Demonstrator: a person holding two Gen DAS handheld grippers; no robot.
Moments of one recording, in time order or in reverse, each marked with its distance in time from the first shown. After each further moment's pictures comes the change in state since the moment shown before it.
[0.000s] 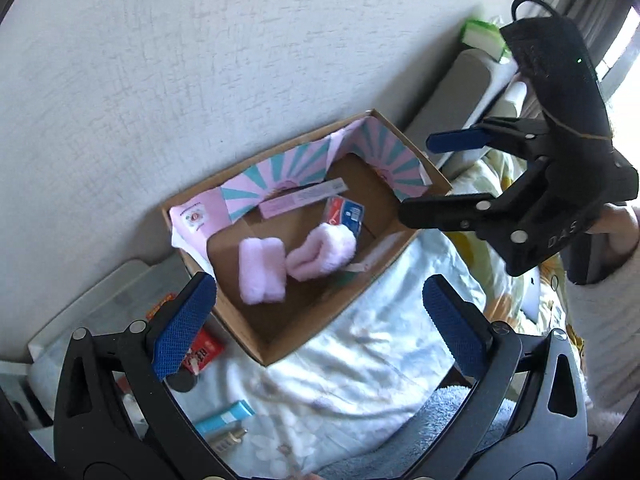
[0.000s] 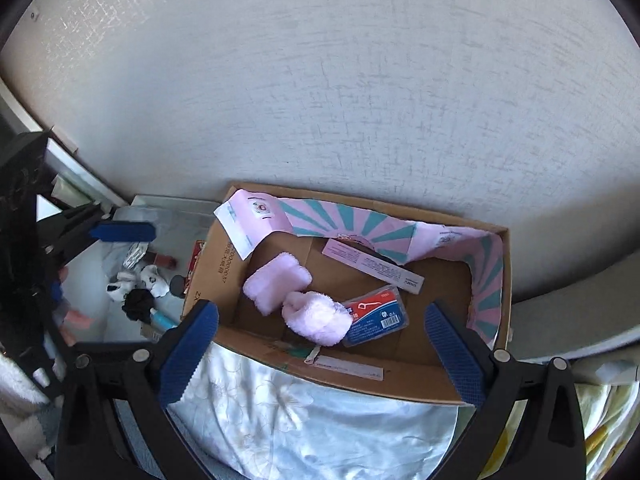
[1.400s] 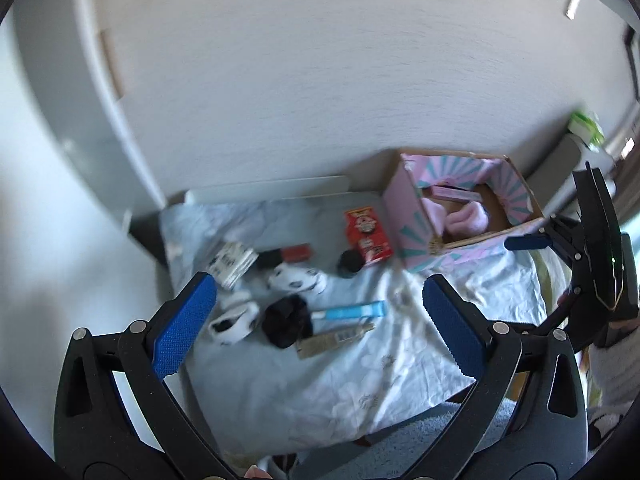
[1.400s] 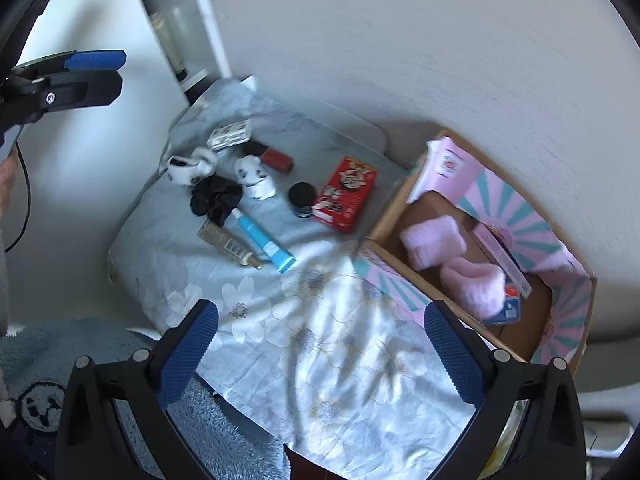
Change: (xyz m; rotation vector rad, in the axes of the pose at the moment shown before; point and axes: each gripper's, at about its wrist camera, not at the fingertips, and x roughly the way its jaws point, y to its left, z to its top) left arm -0.161 0.095 -0.186 -0.409 -0.217 0.384; right arm 0.037 0.198 -0.076 -0.449 0.126 -0.006
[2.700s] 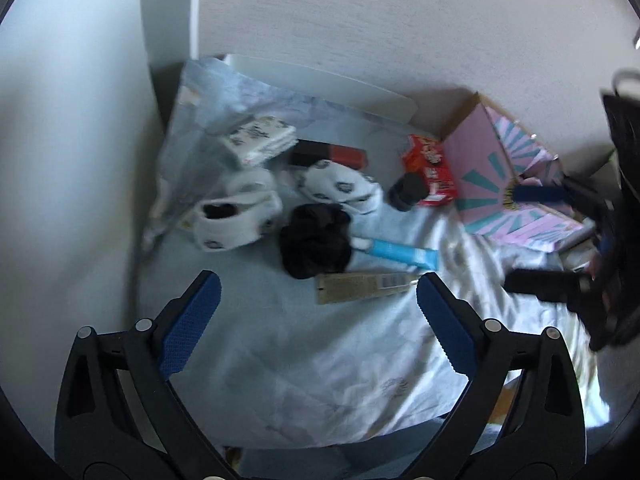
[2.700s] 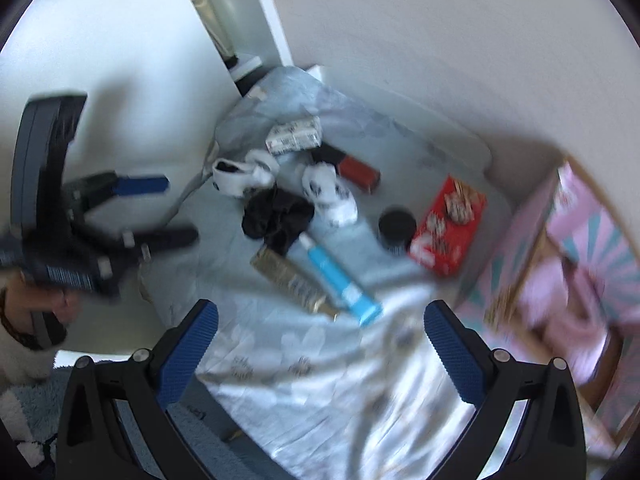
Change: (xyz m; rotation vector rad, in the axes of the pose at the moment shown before) left arm 0.092 0.047 -0.107 -0.270 0.086 -0.039; right arm 0.065 0.041 0.047 -0.084 -0.018 0.195
